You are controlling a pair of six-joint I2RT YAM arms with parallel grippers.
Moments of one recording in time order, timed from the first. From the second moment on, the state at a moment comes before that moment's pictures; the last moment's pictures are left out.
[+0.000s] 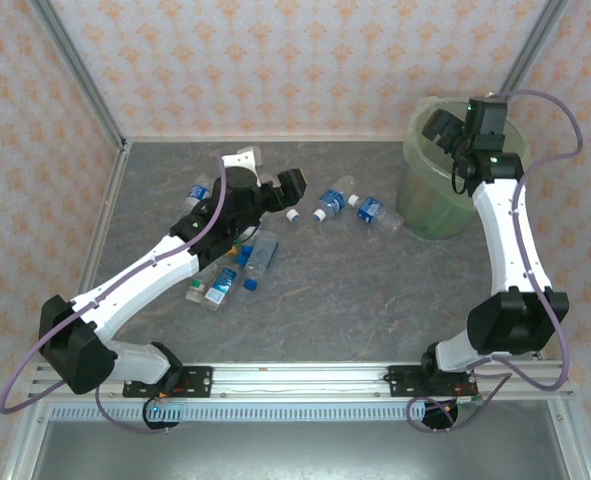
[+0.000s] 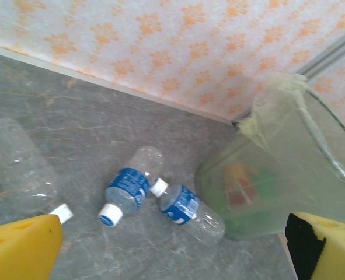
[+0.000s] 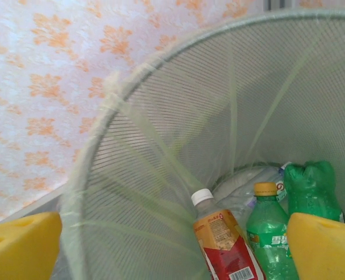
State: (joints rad) left arm -0.62 1.33 1.15 -0.18 -0.20 -0.74; right arm -0.03 1.48 1.61 -0.64 0.10 0.48
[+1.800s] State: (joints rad) left arm -0.61 1.02 0.51 -0.49 -0.21 -0.86; right arm 0.42 1.24 1.22 -0.48 -0.25 0.44
